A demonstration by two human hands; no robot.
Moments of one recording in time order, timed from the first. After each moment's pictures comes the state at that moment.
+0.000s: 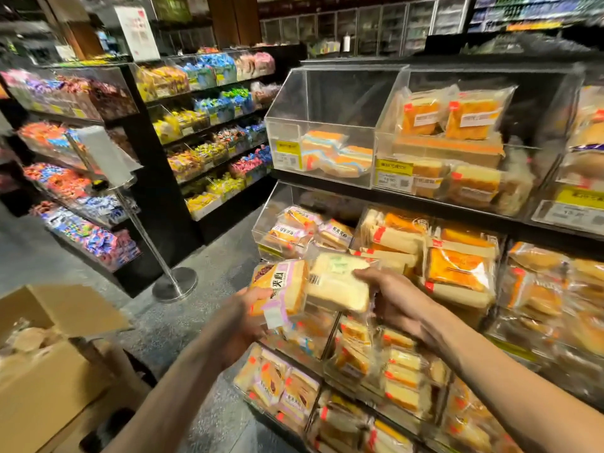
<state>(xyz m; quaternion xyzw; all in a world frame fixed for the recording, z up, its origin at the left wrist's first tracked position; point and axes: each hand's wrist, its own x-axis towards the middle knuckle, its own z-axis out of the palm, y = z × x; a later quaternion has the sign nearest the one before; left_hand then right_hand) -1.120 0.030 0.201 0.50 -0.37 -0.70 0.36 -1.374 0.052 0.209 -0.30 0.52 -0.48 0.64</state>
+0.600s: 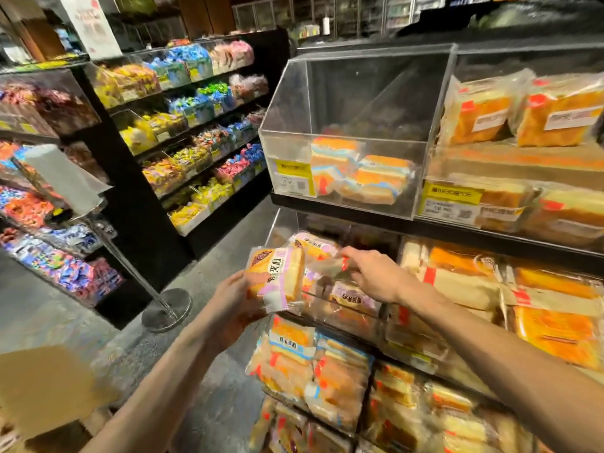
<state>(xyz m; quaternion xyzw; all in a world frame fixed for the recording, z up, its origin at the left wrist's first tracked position) -1.107 -0.189 0.206 0.52 -0.42 -0.65 0.35 -1.370 -0.185 0.179 -0.74 0.65 -0.12 0.13</state>
